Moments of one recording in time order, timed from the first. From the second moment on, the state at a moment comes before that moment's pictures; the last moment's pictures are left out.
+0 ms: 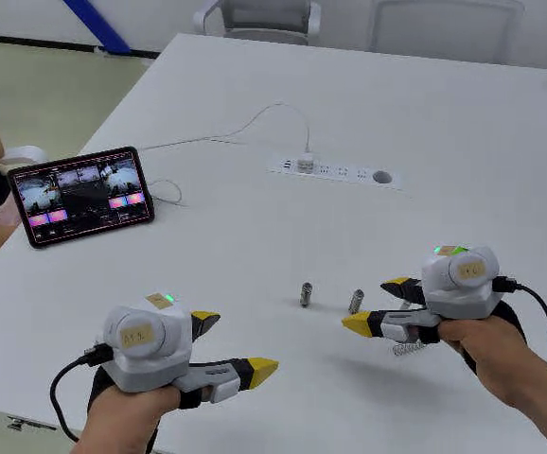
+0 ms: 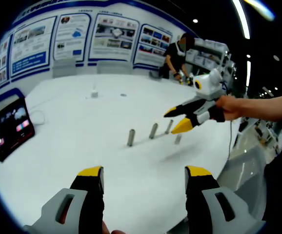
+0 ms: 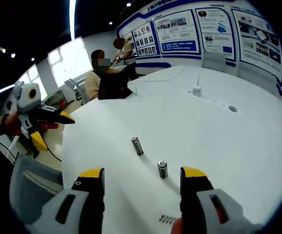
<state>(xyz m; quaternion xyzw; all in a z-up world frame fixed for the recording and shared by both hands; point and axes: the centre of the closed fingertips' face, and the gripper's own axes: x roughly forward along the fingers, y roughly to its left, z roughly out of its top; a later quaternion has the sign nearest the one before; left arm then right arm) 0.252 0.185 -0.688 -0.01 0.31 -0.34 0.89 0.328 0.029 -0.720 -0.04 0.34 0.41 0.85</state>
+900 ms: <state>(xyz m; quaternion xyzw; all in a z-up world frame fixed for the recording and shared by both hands) 0.263 0.165 -0.687 0.00 0.31 -0.36 0.88 0.277 -0.022 -0.721 0.02 0.33 0.37 0.87</state>
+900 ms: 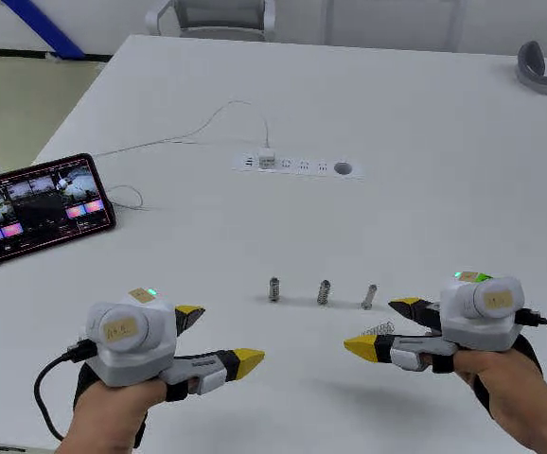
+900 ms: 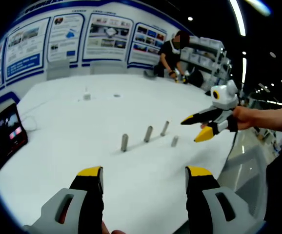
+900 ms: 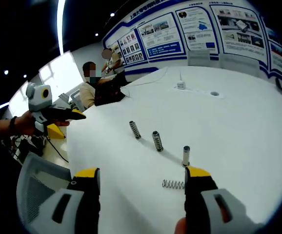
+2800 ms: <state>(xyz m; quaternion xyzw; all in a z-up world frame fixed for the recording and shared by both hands) 0.255 0.047 -0.715 0.06 0.33 -0.48 0.81 0.216 -0.103 -0.719 0.02 0.35 0.32 0.88</state>
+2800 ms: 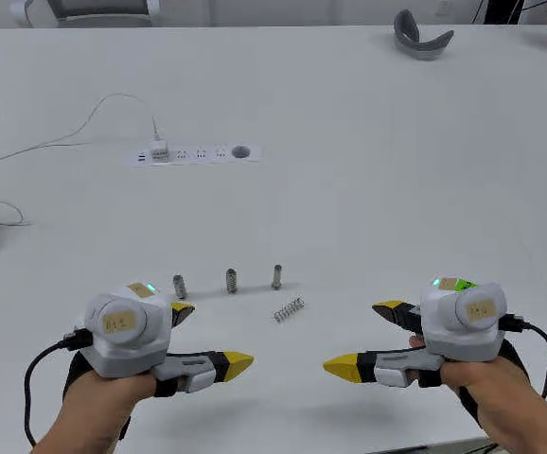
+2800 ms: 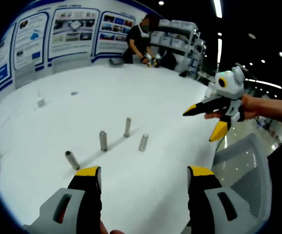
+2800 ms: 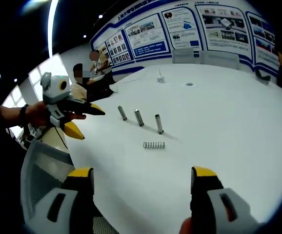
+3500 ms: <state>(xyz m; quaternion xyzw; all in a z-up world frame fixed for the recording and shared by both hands) 0.258 0.006 -0.727 0.08 0.33 -0.50 0.80 0.208 -0.097 -0.715 0.03 0.35 0.32 0.88</state>
